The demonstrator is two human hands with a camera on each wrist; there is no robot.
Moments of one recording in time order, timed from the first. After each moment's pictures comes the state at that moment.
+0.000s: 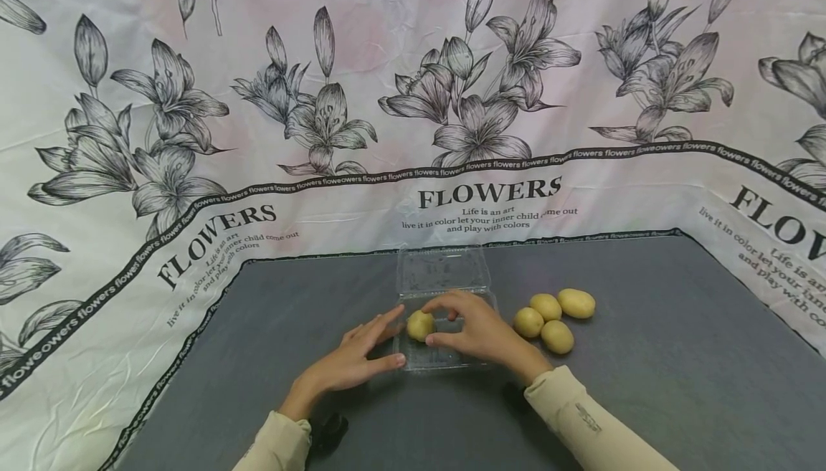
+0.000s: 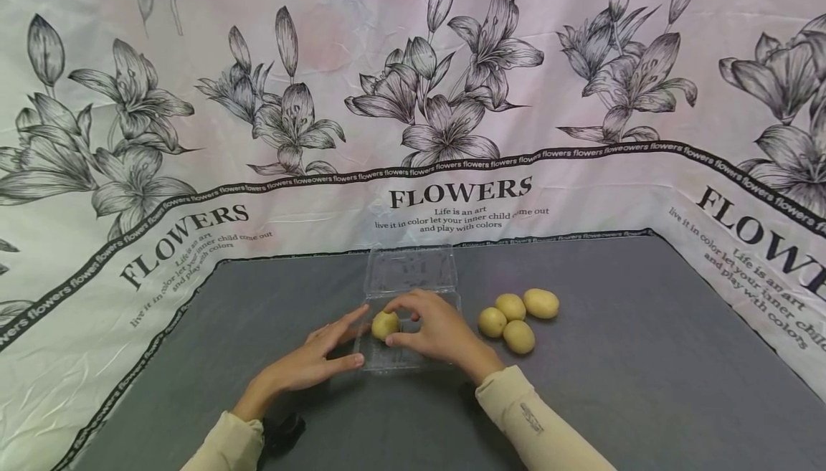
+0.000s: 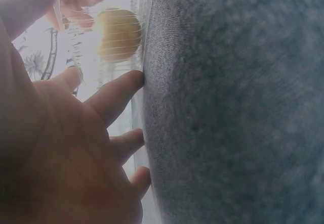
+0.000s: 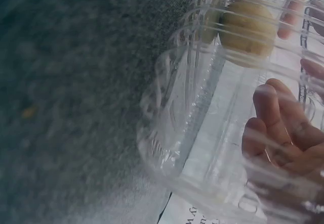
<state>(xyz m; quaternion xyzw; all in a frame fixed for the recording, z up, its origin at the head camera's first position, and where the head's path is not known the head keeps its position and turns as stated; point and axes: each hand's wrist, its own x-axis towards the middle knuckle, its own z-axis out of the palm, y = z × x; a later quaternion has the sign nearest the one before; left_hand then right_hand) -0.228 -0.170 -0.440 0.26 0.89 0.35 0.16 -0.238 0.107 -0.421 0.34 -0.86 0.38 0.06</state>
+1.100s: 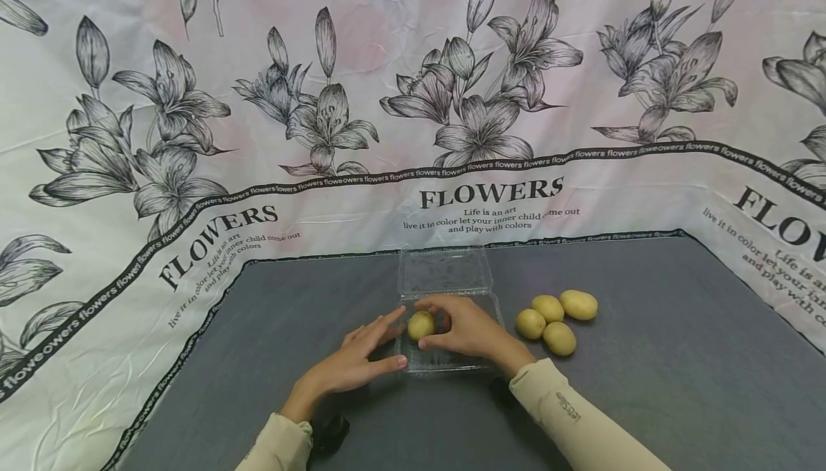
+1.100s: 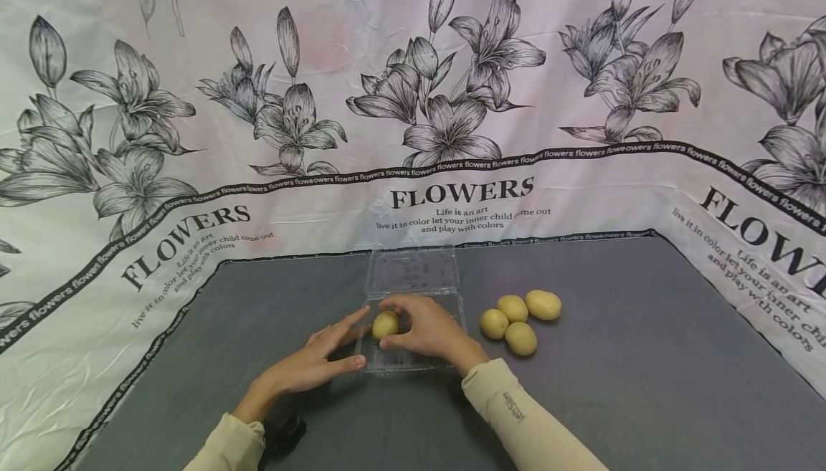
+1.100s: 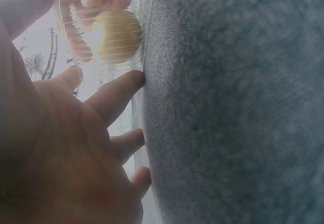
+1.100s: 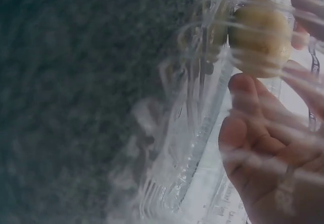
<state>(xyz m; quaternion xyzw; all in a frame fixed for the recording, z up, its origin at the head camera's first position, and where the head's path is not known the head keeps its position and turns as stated) -0.228 -0.170 -0.442 0.26 0.88 0.35 0.16 -0.255 0.092 -0.430 0.32 -0.87 0.39 -0.02</state>
